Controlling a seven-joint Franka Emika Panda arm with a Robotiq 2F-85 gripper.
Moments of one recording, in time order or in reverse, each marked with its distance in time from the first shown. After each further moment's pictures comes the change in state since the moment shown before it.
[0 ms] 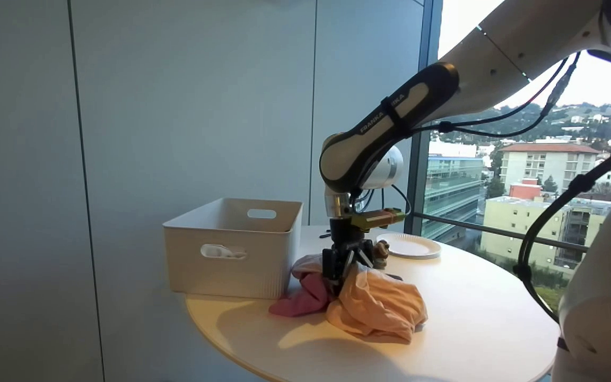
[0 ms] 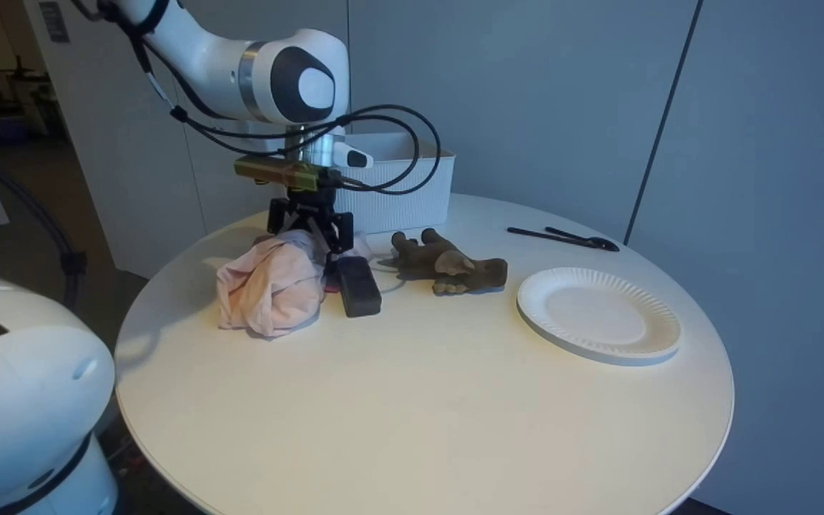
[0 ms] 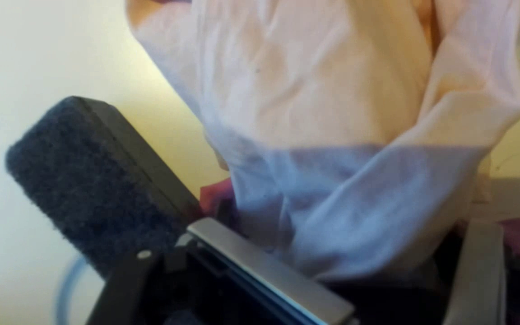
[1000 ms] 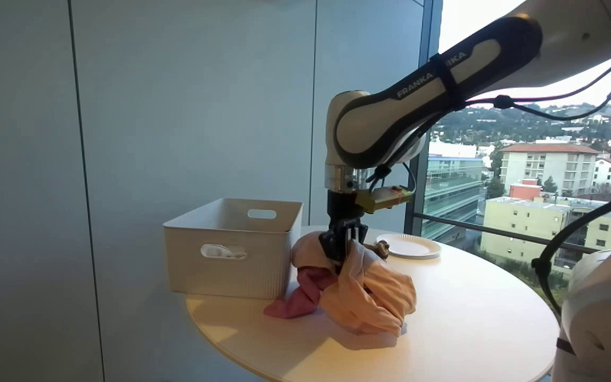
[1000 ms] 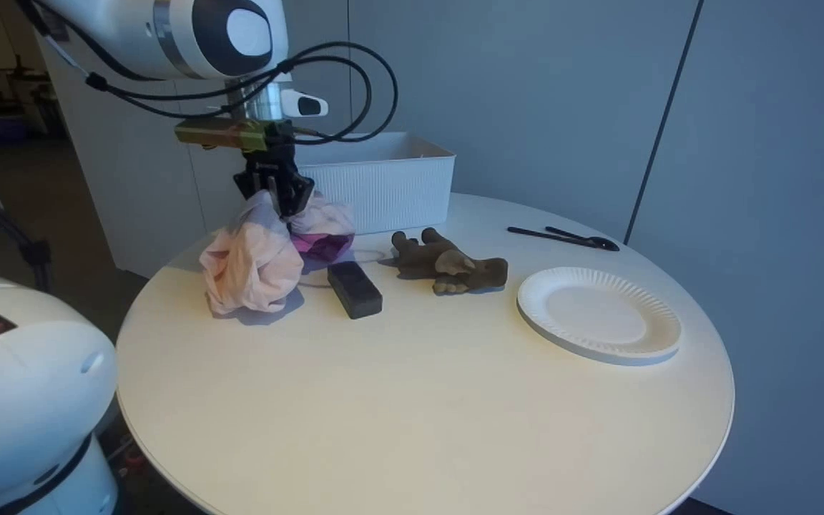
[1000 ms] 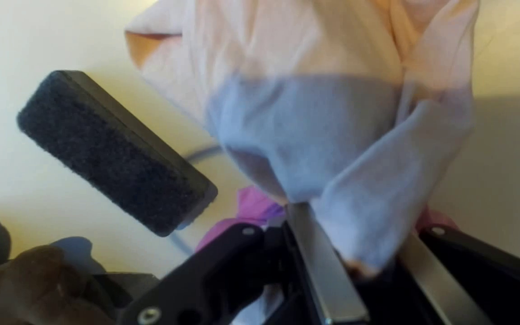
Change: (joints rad) arm 0.041 -0.270 0.098 -0.094 -0.011 0.040 0.072
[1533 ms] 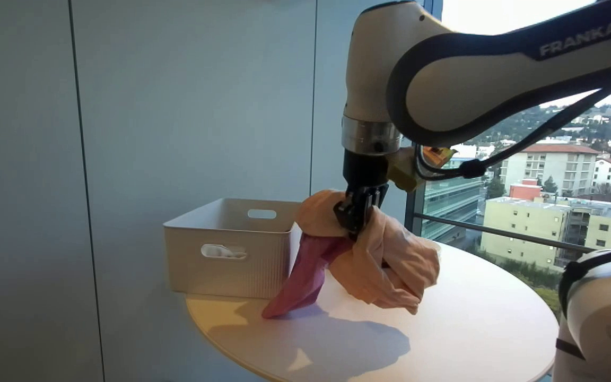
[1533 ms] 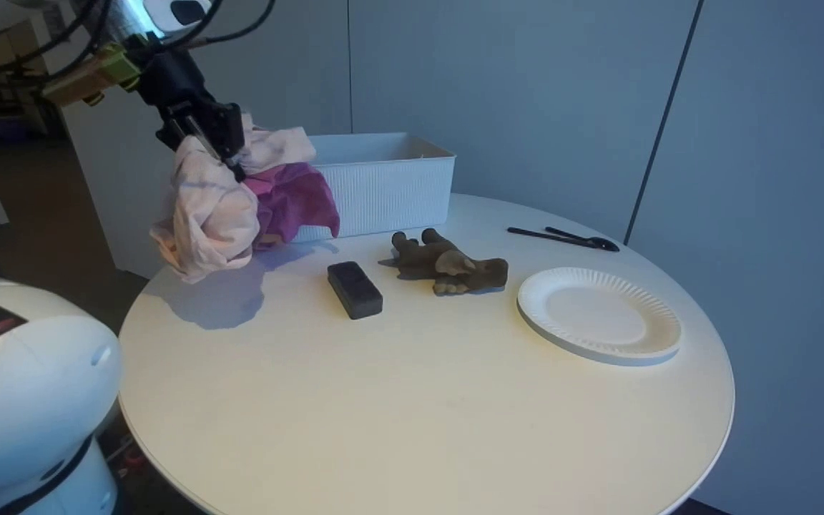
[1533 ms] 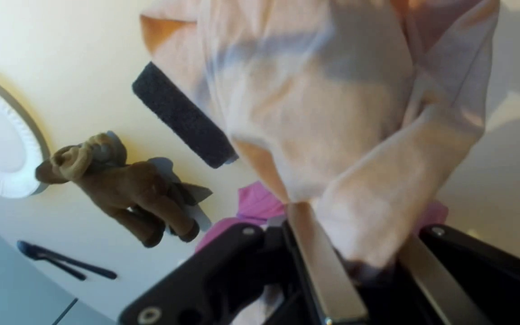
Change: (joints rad) arm 0.061 -0.400 0.205 -0.075 -0.143 -0.125 0.170
